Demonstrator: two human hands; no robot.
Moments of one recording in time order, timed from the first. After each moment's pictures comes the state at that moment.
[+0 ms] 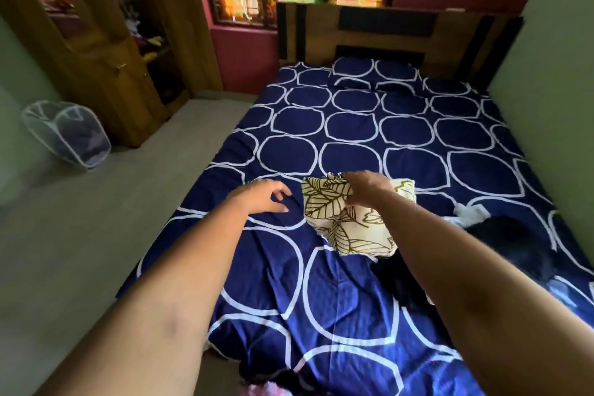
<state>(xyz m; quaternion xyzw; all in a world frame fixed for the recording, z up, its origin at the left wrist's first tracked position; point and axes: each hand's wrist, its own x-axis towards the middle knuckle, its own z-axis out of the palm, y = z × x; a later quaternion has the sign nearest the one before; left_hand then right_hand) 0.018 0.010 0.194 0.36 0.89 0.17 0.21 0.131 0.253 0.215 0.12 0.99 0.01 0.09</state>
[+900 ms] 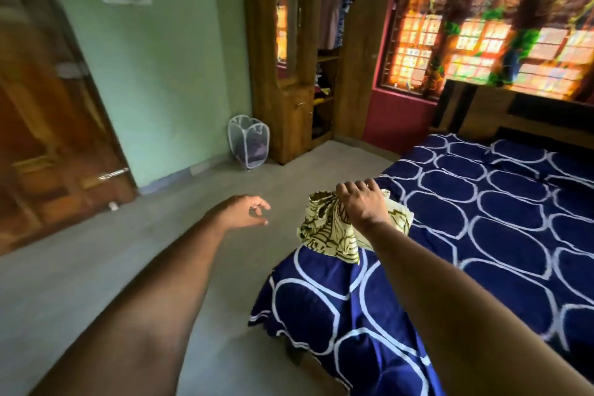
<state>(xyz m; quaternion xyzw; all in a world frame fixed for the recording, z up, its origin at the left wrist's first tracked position) 0.113 -0.479 0.263 0.09 0.96 0.24 0.08 0.110 -0.186 0.279 -0.19 0.96 0.11 -0.18</state>
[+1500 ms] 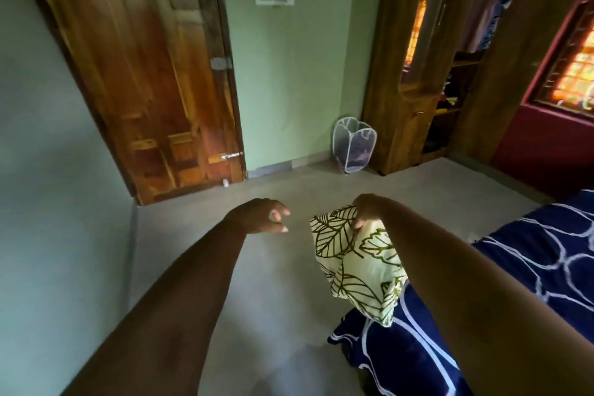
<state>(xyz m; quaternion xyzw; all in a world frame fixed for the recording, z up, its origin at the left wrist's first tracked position) 0.151 -0.719 0.251 -0.06 0.96 0.27 0.06 0.001 -0.477 0.268 -0.27 0.94 0.01 0.21</state>
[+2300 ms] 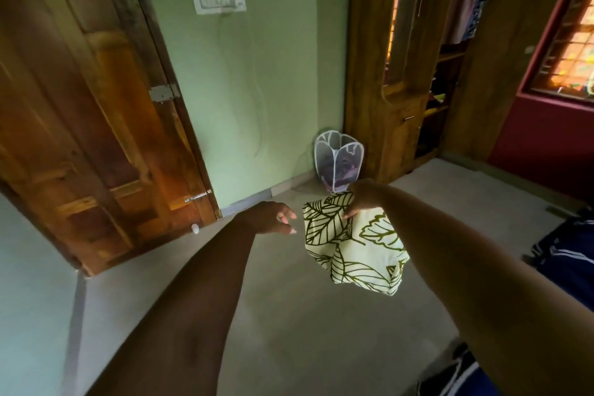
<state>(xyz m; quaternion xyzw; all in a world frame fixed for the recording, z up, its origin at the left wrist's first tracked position) -0.225 -0.808 0.265 -0.02 0.96 0.26 0.13 -0.339 -0.570 0.288 -0.26 0.95 -0.10 0.16</state>
